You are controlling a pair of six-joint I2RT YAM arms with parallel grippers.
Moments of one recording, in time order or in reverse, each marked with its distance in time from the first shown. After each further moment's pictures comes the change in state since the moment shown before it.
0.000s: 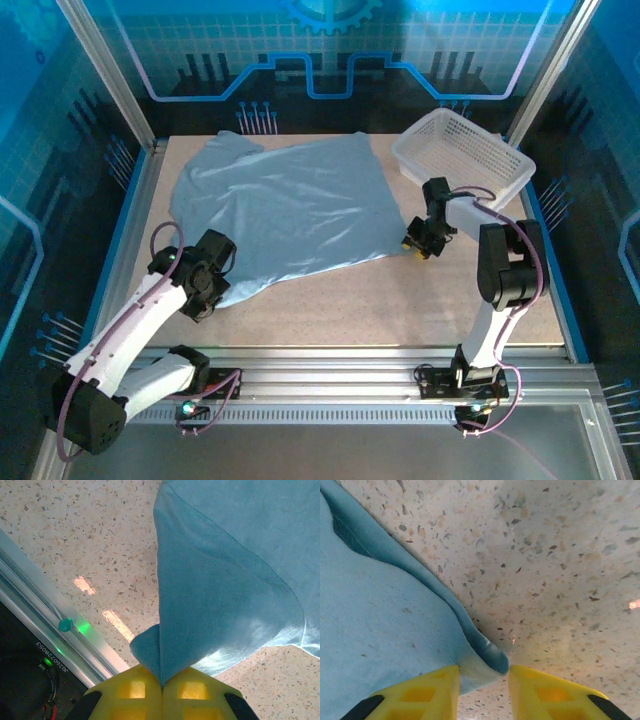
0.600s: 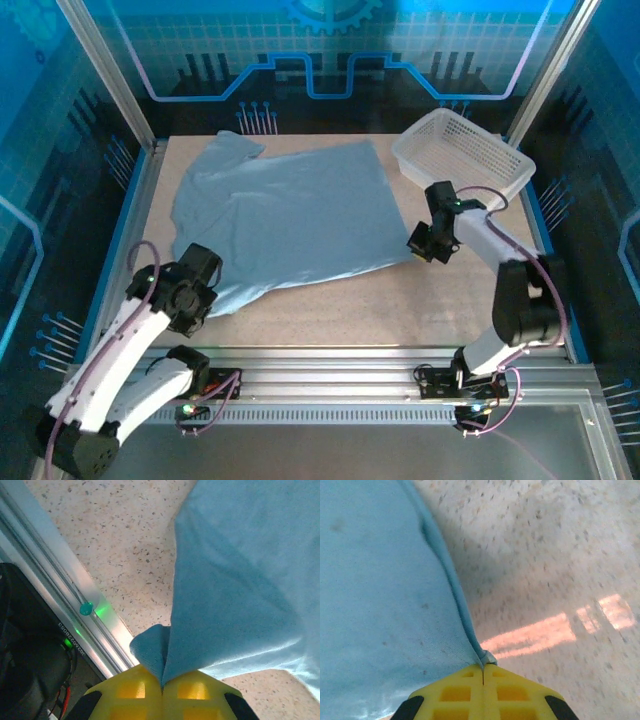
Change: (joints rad) left arm 0.006 -0.209 -0.016 -0.135 0.000 -0.135; right arm 0.061 -0.318 -0.121 -0.115 0.098 -0.017
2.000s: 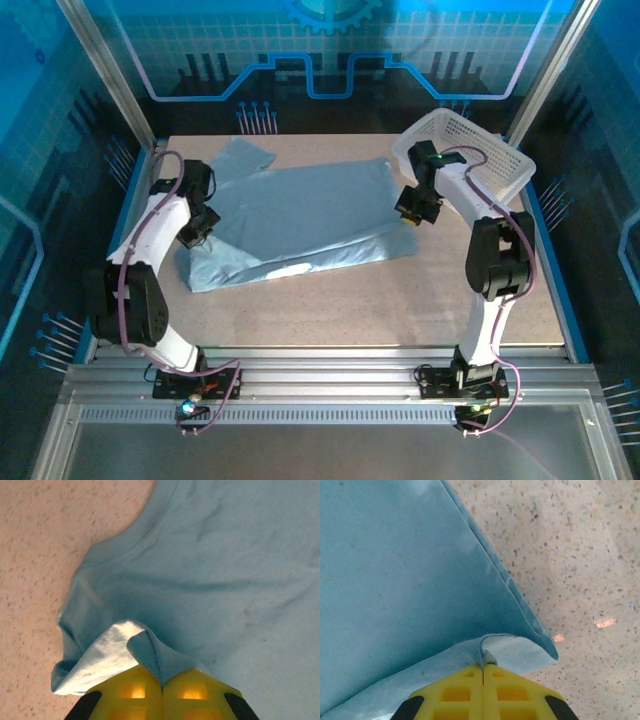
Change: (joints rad) left arm 0.357 0.791 0.447 0.434 -0.019 0.572; right arm 0.018 0.428 0.582 -0.217 0.037 -0.014
